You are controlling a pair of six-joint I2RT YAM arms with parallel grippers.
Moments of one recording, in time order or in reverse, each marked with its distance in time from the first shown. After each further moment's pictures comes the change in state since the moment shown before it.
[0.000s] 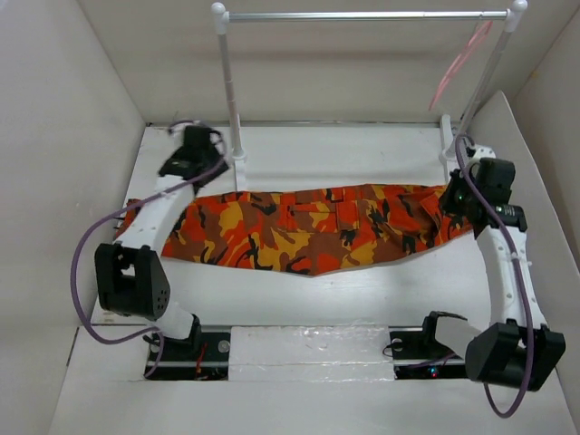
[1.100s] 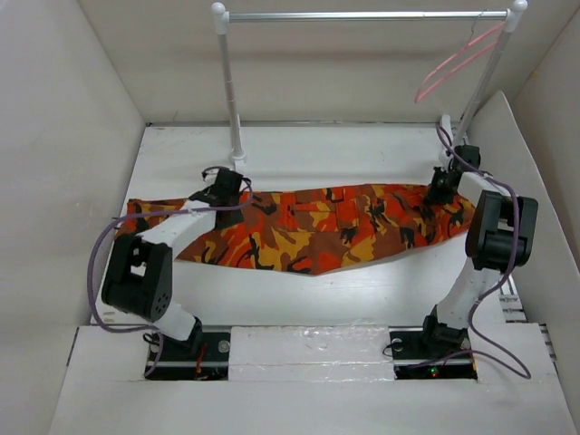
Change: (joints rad) left arm -0.267 0.031 -0.332 0.083 -0.002 0.025; right arm -0.063 0.827 0.255 0.246 0.021 0.049
